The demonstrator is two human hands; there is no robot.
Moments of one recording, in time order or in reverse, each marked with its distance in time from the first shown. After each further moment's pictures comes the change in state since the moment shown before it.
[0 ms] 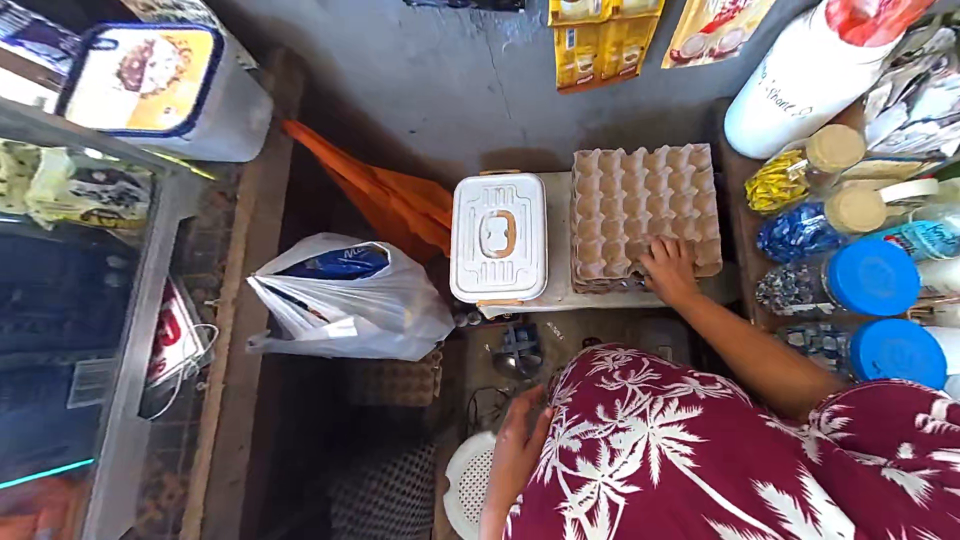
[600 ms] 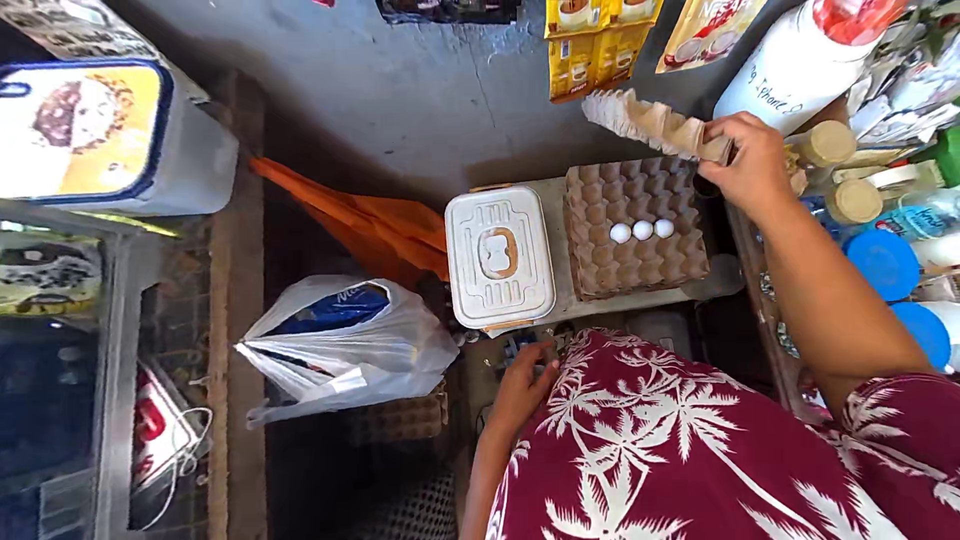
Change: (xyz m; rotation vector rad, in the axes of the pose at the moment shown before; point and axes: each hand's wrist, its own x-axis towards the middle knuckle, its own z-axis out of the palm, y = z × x) left_hand 0.131 0.002 -0.072 0.056 -0.298 0.169; right_hand 0.082 -0.011 -0.184 0.229 0.344 0.211
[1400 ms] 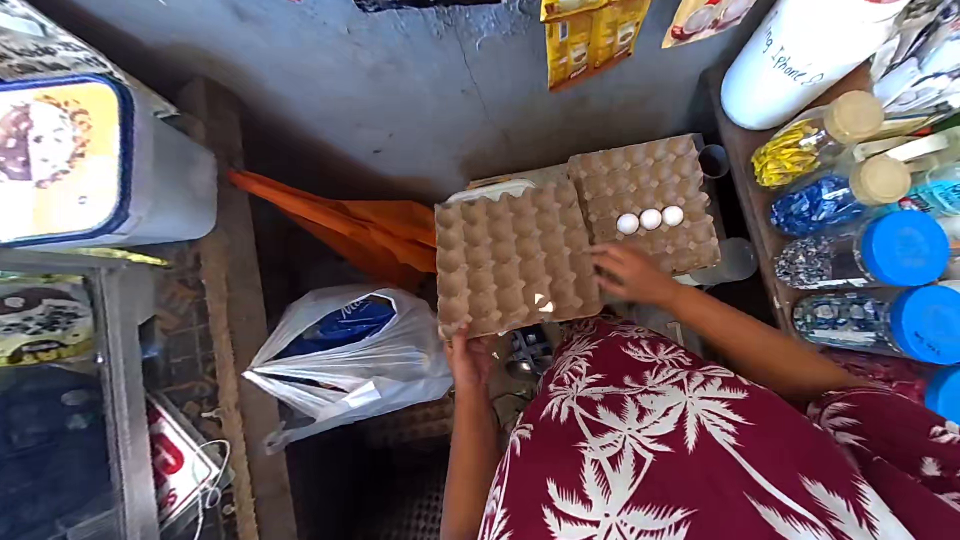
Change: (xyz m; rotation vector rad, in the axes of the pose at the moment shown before) left_hand 0.052 -0.088 -0.049 -1.055 0.813 -0.175; right_hand -0.092 -0.040 0.160 0.142 -0.379 -0.388
